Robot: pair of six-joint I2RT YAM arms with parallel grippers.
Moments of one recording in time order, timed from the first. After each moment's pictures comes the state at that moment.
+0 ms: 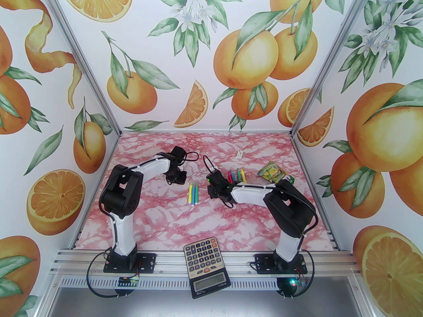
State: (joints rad) left arm -0.42 2.00 1.37 -0.74 0.04 -0.18; right arm 0.73 1.83 0.96 -0.13 0.20 0.44
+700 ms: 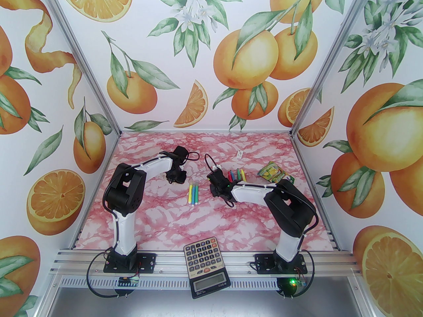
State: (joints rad) left arm -0.43 2.03 1.41 -0.78 -0.06 -0.17; right arm 0.72 1.83 0.97 -0.18 0.30 0.44
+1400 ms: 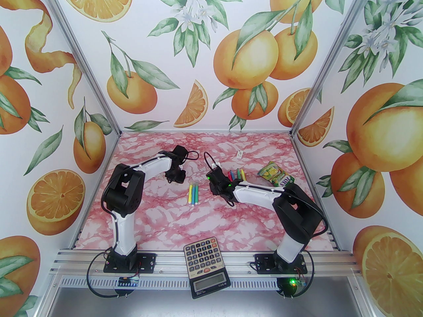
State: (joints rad) left arm -0.42 1.99 1.41 -0.78 -0.07 -0.17; right arm 0.76 1.74 1.00 -0.24 0.34 0.40
